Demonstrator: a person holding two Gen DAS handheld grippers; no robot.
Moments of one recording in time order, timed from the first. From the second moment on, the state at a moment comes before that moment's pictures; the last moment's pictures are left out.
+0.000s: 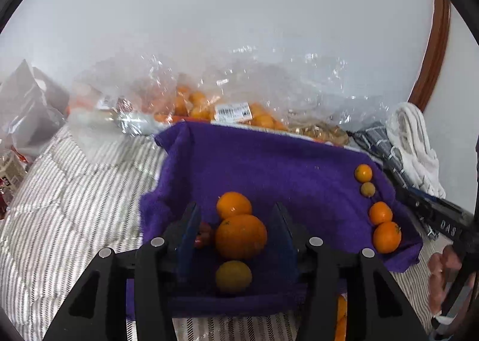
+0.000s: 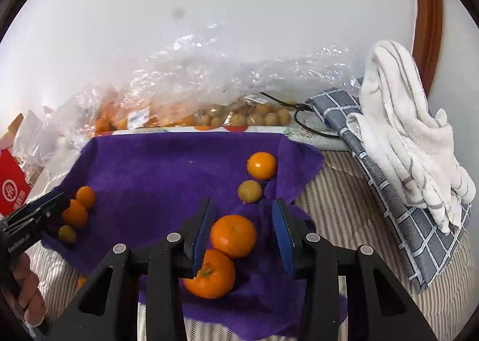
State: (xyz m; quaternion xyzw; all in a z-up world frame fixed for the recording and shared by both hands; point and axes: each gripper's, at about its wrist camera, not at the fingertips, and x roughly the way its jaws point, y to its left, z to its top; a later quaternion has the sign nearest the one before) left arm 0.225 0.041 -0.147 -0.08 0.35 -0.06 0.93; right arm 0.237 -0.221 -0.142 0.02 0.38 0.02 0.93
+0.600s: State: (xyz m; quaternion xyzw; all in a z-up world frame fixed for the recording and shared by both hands) left arm 0.129 0.114 -0.162 -0.07 0.38 -0.05 0.92; right arm 0.149 -0.165 -0.155 0.02 0.42 0.11 0.90
